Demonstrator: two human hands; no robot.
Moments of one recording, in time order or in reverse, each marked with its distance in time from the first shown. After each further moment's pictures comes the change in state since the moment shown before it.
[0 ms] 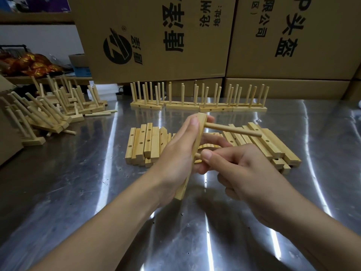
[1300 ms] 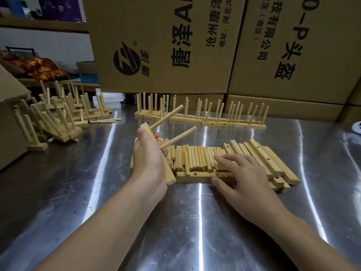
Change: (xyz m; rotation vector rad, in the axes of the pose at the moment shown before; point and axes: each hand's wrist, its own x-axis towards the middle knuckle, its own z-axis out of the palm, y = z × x) left_hand 0.019 0.007 -0.034 -0.364 0.881 -0.179; right_hand 0.025 0.061 -0.028 -1.082 0.163 -0.051
